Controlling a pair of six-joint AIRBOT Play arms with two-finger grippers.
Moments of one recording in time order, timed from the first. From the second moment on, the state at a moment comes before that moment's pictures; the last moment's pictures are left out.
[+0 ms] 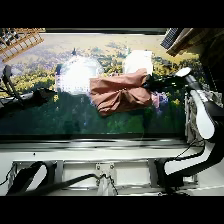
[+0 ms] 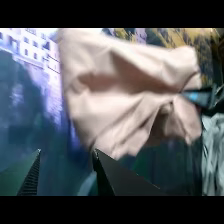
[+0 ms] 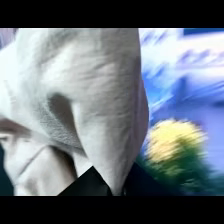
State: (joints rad) left arm 0.21 -0.86 0.76 0.69 -1.01 -1.22; right arm -0.18 -1.65 1.33 -0.78 1.09 1.42
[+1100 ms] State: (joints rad) left arm 0.06 -0.94 0.76 0.70 -0.97 -1.22; right arm -0.90 -1.43 1.81 -0.93 1.24 1.80
